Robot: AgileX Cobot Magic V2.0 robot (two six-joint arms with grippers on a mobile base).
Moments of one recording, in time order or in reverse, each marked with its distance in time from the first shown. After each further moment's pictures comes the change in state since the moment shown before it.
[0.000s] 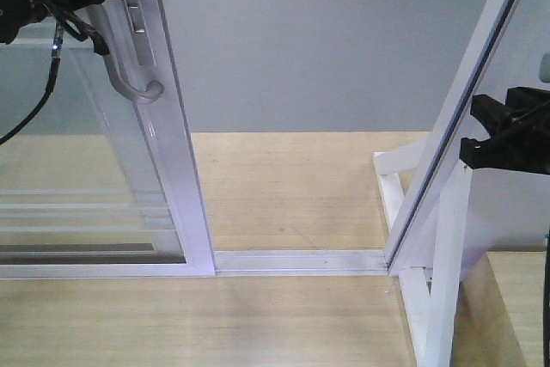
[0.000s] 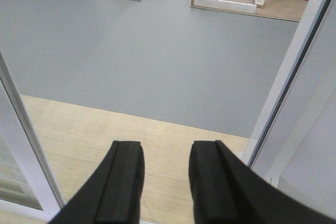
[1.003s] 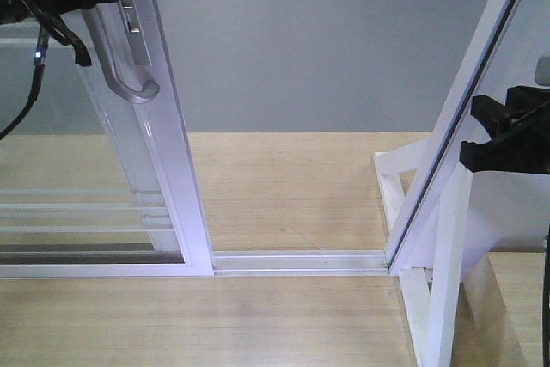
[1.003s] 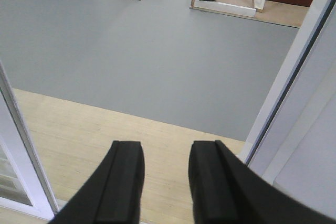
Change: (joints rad) left arm -0.056 -0.167 0.107 0.012 0.123 0.048; right arm 0.000 0.000 0.000 -0.020 0.000 -0.021
